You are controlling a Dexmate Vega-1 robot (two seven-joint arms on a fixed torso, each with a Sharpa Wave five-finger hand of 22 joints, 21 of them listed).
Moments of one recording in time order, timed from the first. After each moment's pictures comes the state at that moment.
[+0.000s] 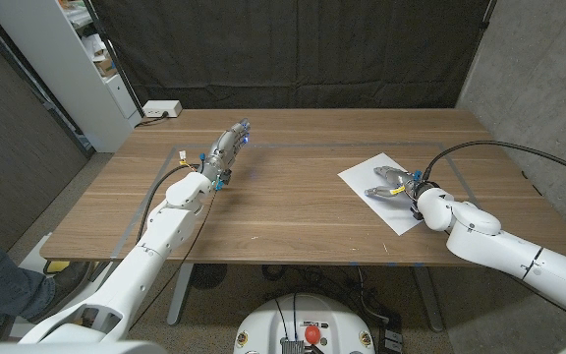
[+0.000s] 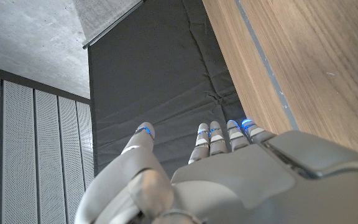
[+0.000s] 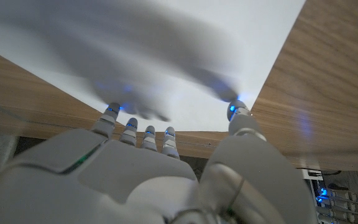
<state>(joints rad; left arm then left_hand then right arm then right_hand) 0.89 0.38 0.20 -1.43 -0.41 -0.10 -0.13 0.30 0.04 0.43 -0.07 0.18 0.08 0.11 0.19 0.18 0.03 0.07 0.21 0.20 -0.03 0.09 0.19 0.18 -0.09 0.06 0.20 0.18 -0.93 -0.97 -0.65 -1.92 -0.36 -0.57 0.05 0.43 -0.10 0.41 -0.14 0.31 0.00 -0.07 0.21 0.20 -0.09 0.05 0.20 0.20 -0.08 0.11 0.21 0.21 0.11 0.21 0.19 0.17</state>
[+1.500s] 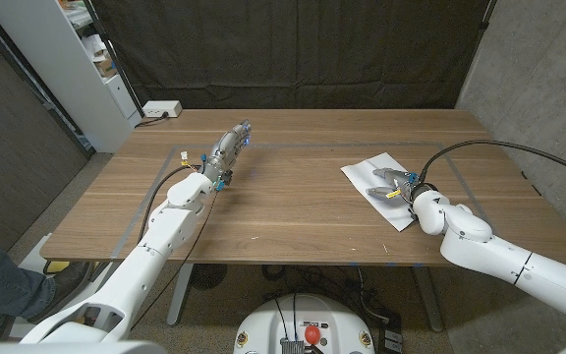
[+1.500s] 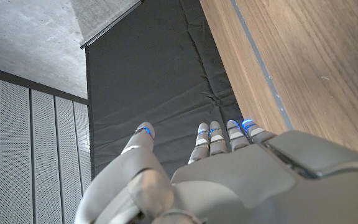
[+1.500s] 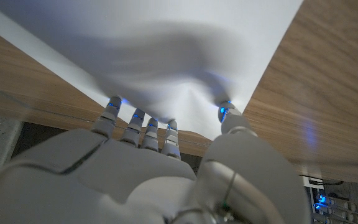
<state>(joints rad) 0.89 0.37 0.21 -1.42 -0.41 -0.09 -0.13 0.30 0.04 0.43 -0.08 0.18 0.09 0.11 0.19 0.18 0.04 0.07 0.21 0.20 -0.04 0.09 0.19 0.18 -0.10 0.06 0.20 0.18 -0.90 -0.96 -0.72 -1.89 -0.44 -0.62 0.07 0.77 -0.04 0.44 -0.16 0.29 0.29 -0.08 0.26 0.20 0.28 0.00 0.29 0.22 0.23 0.01 0.45 0.27 0.26 0.20 0.32 0.18</state>
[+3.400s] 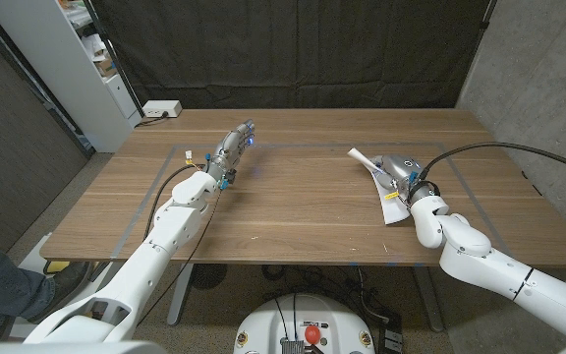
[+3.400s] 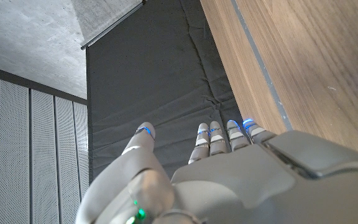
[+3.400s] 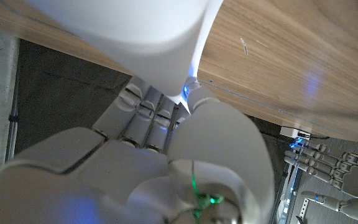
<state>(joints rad) 0.86 0.35 0.22 -1.38 -0.41 -0.10 -0.14 0.29 0.05 0.43 -0.09 0.18 0.09 0.11 0.19 0.18 0.04 0.07 0.21 0.20 -0.04 0.09 0.19 0.18 -0.10 0.08 0.20 0.18 -1.03 -0.90 -0.60 -1.93 -0.61 -0.51 -0.28 1.08 0.14 0.39 -0.15 0.18 0.62 -0.10 0.32 0.23 0.67 -0.09 0.48 0.31 0.74 -0.08 0.66 0.59 1.02 -0.16 0.52 0.23</state>
